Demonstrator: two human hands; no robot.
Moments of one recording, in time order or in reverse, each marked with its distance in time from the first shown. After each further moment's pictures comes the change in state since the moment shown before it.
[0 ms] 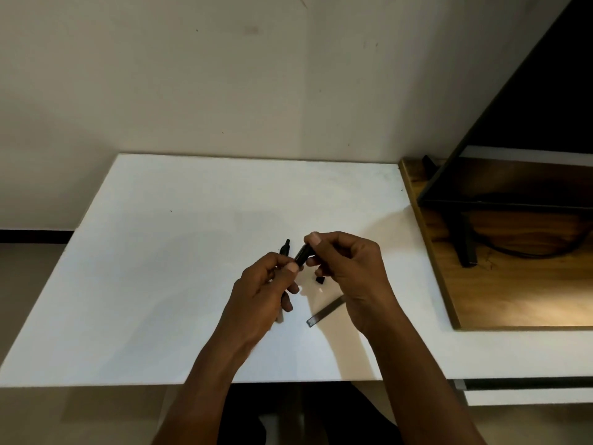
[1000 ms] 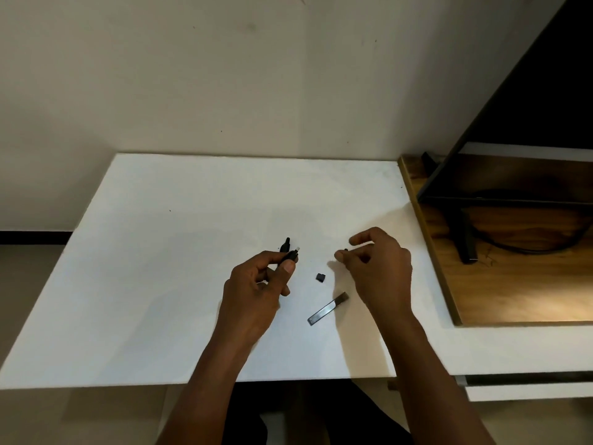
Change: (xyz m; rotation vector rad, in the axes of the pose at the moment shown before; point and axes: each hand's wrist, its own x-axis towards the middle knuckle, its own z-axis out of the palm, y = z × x) left_hand 0.001 -0.005 -0.001 0.022 0.154 0.051; right_hand 0.006 0.007 -0.025 -0.702 0.346 -0.095
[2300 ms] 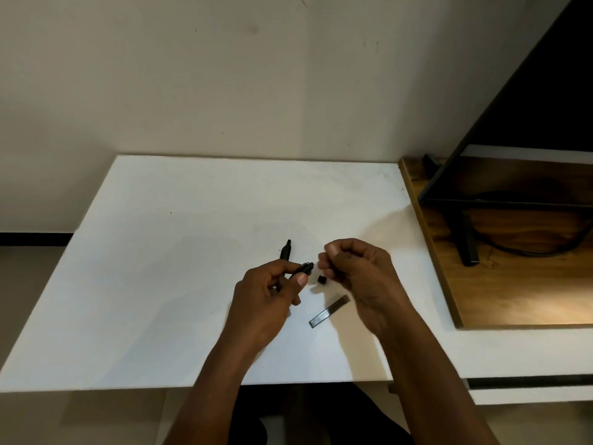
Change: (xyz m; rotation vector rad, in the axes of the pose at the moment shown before) left_hand 0.000 0.000 0.002 0.095 -0.094 0.019; right_hand -0.005 -0.012 0.005 0.824 -0.315 0.317
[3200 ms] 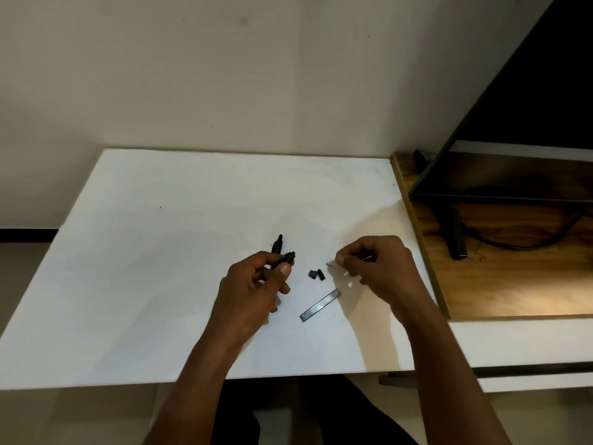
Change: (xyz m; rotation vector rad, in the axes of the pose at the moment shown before) left_hand -0.001 -0.001 -0.003 -0.106 0.022 -0.081; right_hand 0.005 -0.013 -0.040 -0.780 0.057 -0.175
